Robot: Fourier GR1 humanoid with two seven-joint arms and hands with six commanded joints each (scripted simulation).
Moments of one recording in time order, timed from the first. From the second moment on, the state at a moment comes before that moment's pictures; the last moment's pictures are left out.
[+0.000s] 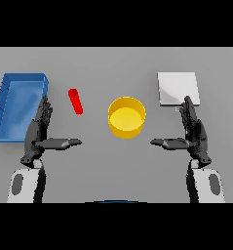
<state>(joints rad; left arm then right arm) 0.00 0.00 0.00 -1.57 0.00 0.00 0.00 0.00 0.00 0.00 -1.57 0.00 0.00 0.00</state>
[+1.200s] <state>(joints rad) -0.12 0.05 -0.08 -1.42 -0.19 0.02 0.00 0.16 -0.07 0.11 -1.74 0.23 -0.04 -0.10</state>
